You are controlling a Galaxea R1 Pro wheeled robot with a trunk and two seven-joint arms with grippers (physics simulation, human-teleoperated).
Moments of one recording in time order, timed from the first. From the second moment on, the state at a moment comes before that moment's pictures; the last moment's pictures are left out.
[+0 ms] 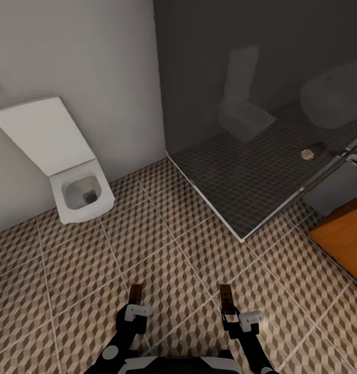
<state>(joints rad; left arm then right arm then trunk) -0.30 0.05 -0.52 -0.84 0.29 -0.06 0.25 -0.53 0.01 0.12 -0.02 0.10 -0.83 -0.10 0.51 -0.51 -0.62</state>
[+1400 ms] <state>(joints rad) -0.30 0.05 -0.52 -0.84 0.29 -0.06 0.25 -0.53 0.01 0.12 -0.02 0.10 -0.82 -0.10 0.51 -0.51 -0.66</state>
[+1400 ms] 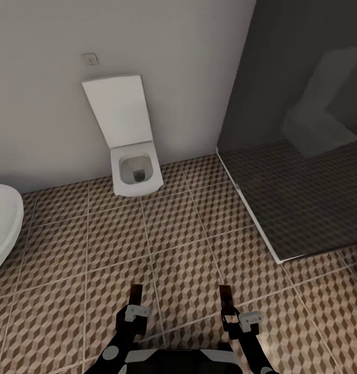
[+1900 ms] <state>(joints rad) -0.30 0.05 -0.52 -0.84 0.29 -0.07 0.25 -0.53 0.01 0.12 -0.02 0.10 -0.82 -0.10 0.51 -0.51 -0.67</state>
